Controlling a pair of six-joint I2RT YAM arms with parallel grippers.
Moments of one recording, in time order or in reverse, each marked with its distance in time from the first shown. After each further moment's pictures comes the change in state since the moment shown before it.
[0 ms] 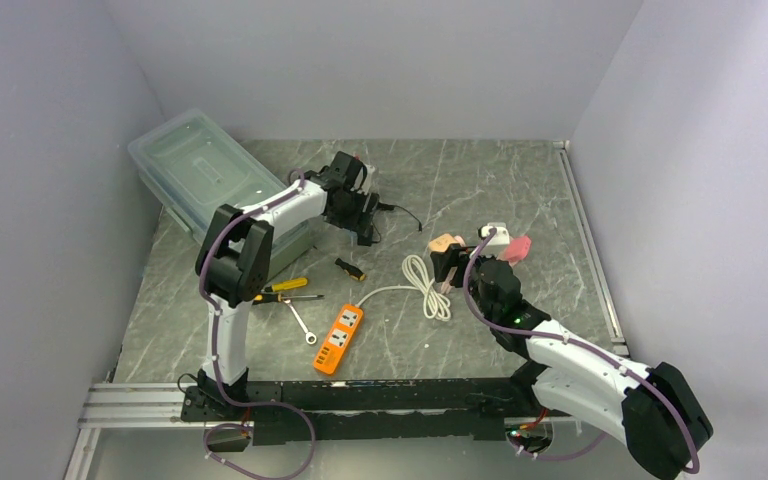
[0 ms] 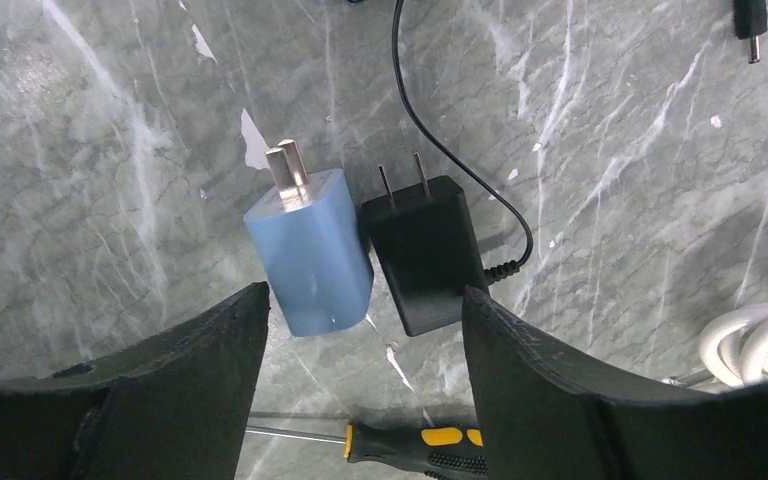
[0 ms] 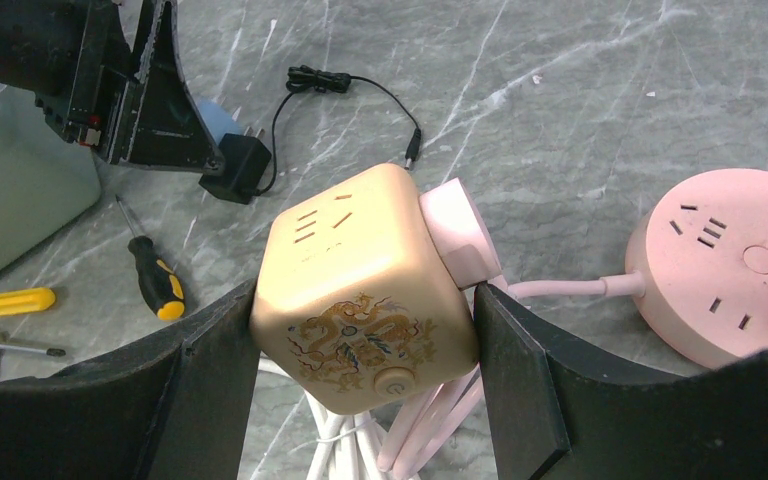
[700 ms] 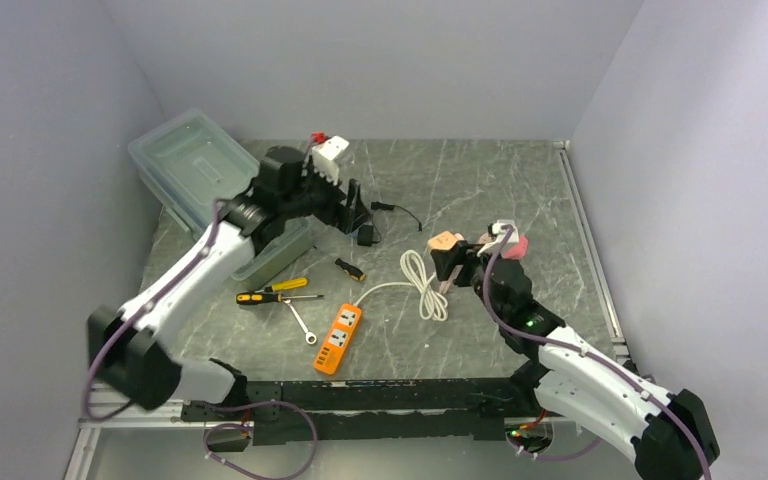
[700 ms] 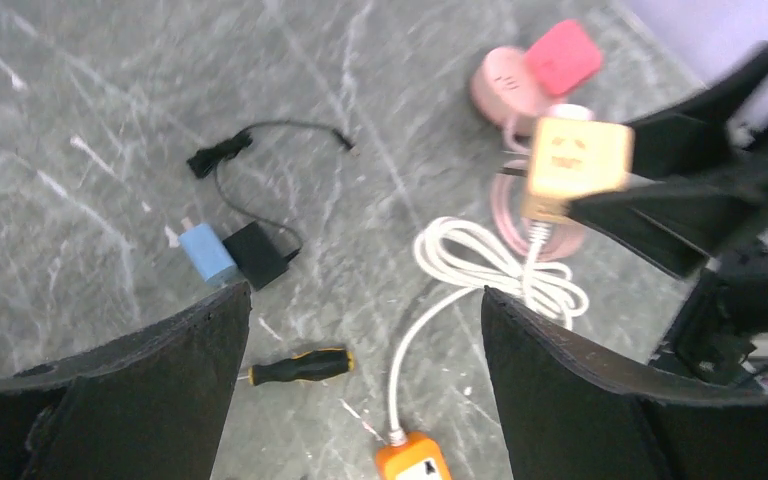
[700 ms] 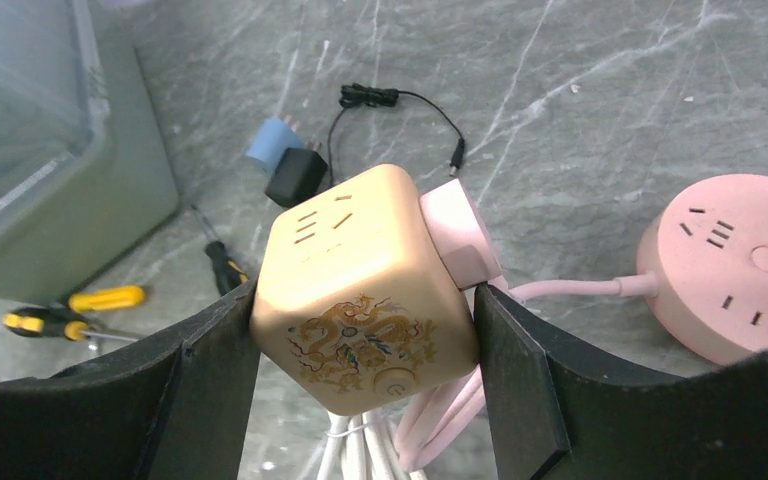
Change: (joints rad) left arm -0.004 -0.621 -0.285 0.177 0.282 0.044; right arm 0.000 -0.133 0.033 -0.130 -0.054 0.043
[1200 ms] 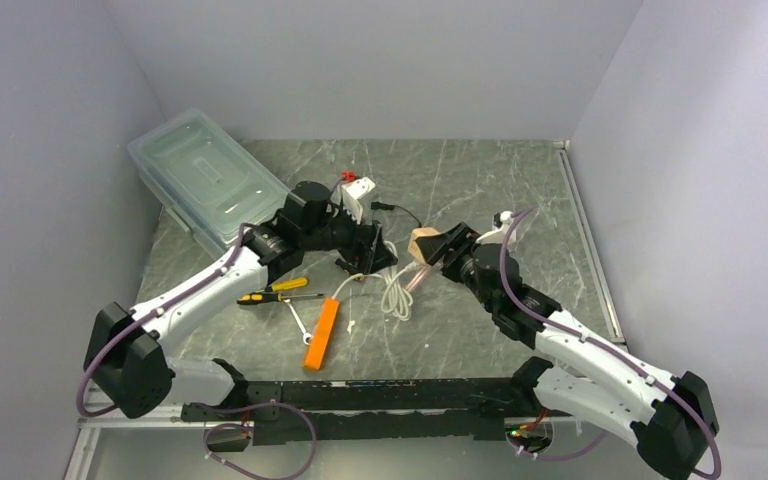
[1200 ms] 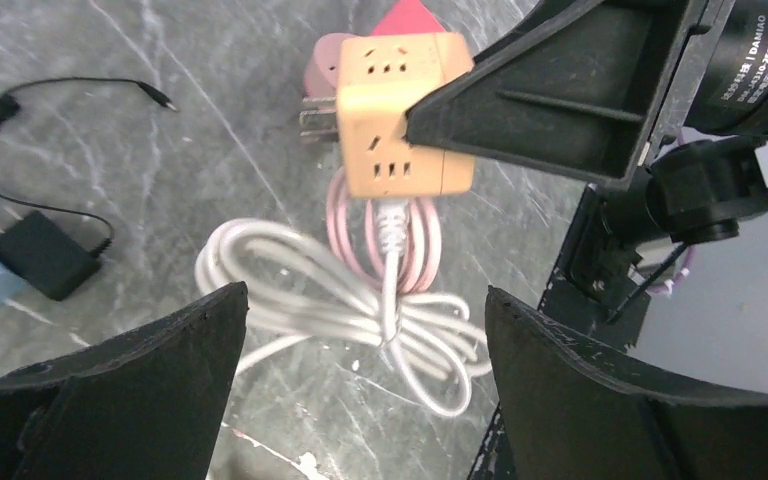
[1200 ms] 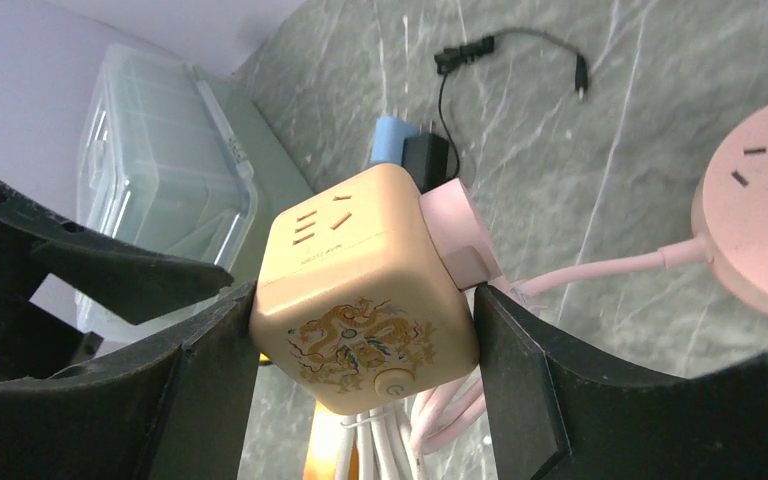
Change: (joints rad) left arm -0.154 -0.156 -0.271 0.208 0.111 -0.090; right arm 0.065 0.077 0.215 -0.220 0.033 0.537
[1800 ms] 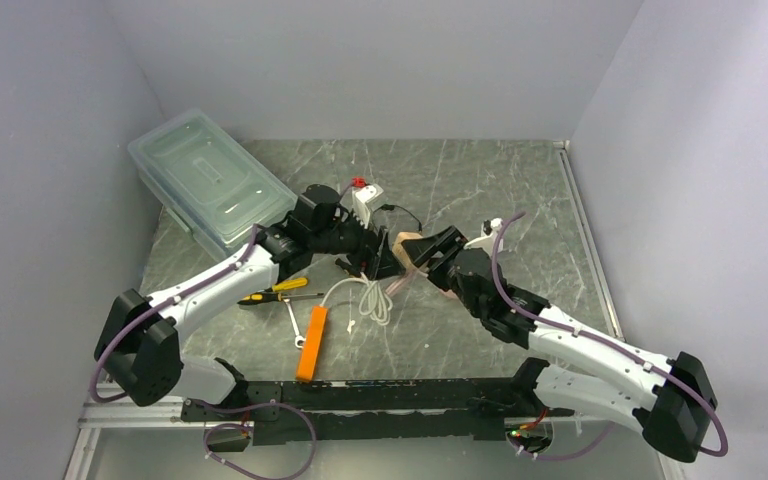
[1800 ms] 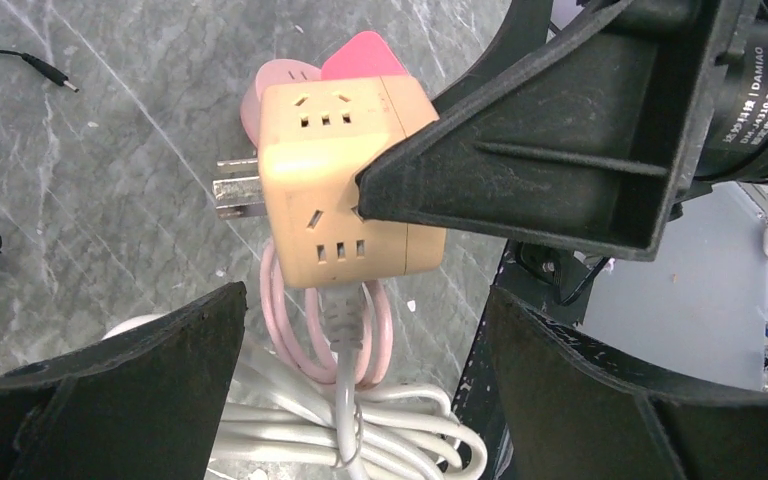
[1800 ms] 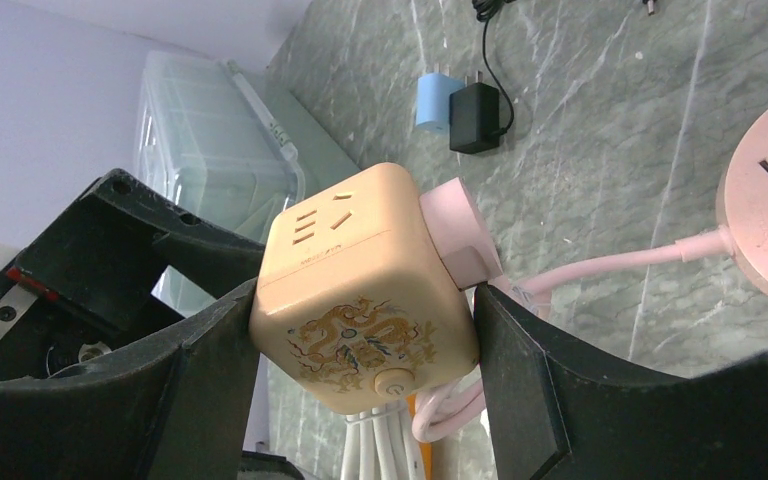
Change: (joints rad) left arm -0.024 0.080 -0.026 0.074 0.126 -0.079; right arm 0.164 0.067 0.047 -0.047 0.127 0.256
